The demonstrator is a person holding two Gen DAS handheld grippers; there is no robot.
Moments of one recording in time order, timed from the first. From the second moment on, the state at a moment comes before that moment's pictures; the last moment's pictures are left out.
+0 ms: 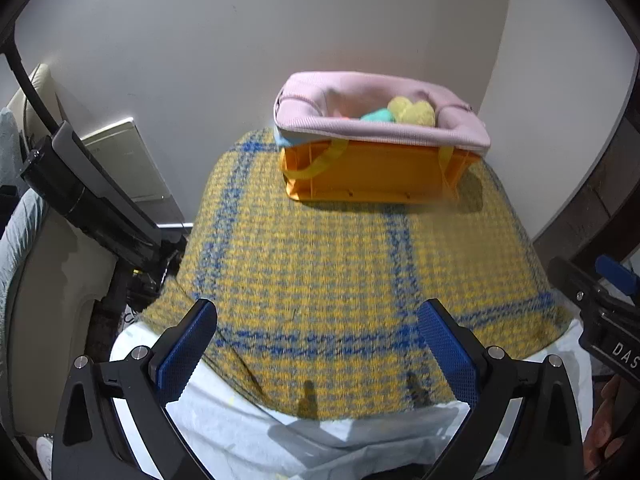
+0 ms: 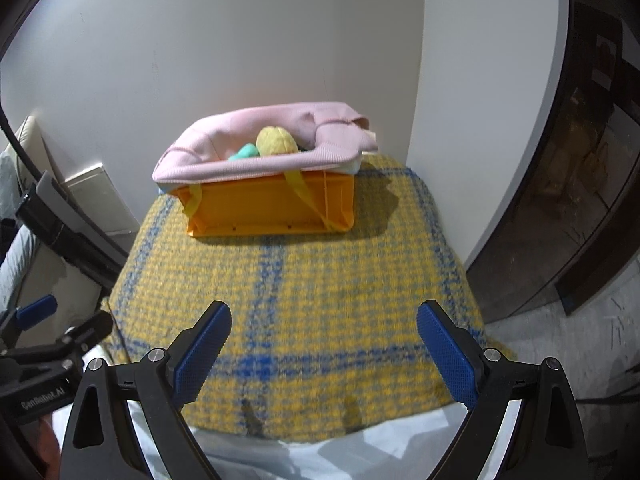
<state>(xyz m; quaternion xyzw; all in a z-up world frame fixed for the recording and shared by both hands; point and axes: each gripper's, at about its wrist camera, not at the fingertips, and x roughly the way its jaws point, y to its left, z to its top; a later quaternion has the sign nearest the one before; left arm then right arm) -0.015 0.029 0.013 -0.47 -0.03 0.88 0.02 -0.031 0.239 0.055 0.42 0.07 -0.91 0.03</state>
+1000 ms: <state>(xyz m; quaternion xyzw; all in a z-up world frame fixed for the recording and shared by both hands) -0.005 0.027 -0.012 -0.50 -0.04 0.86 0.01 -0.023 0.248 0.033 0.45 0.06 -0.89 0.02</state>
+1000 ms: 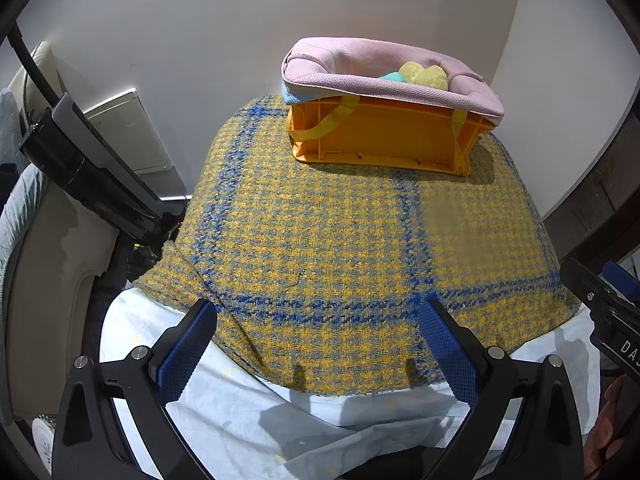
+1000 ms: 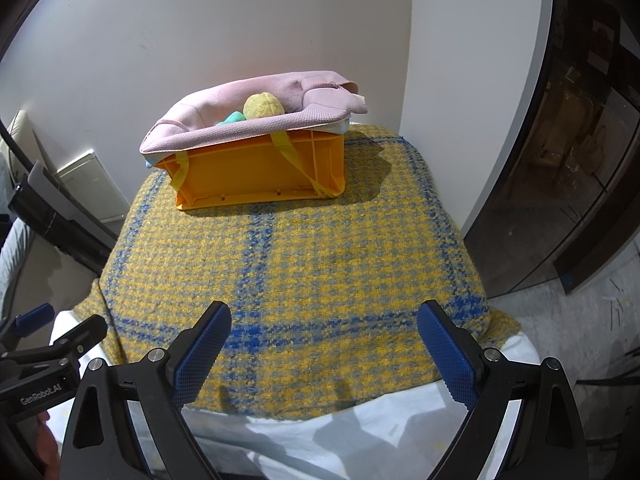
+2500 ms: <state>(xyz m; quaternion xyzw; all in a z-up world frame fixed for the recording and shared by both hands) -0.006 0.028 -0.012 -0.50 -0.04 0.86 0.01 -0.024 0.250 0.036 0.44 0.06 -0.89 0.03</state>
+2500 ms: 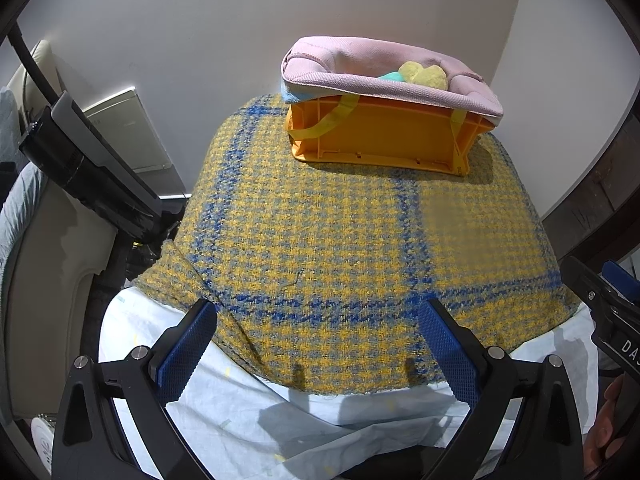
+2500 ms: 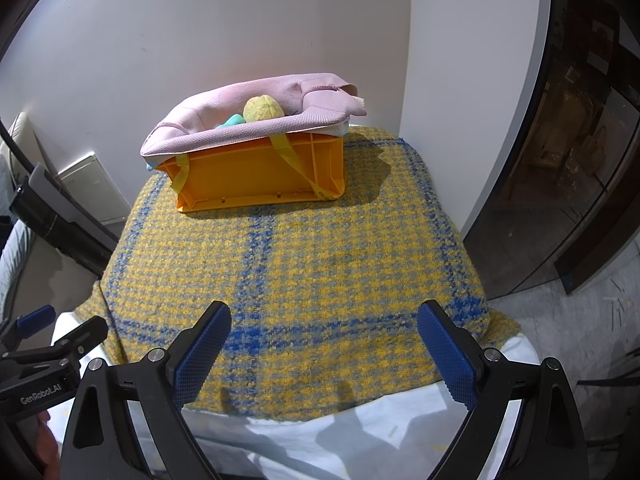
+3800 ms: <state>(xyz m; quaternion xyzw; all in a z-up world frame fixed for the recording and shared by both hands) -0.006 0.028 -0.010 -0.50 -0.04 0.86 0.01 -0.025 0.251 0.035 0.44 0.06 -0.89 0.03</state>
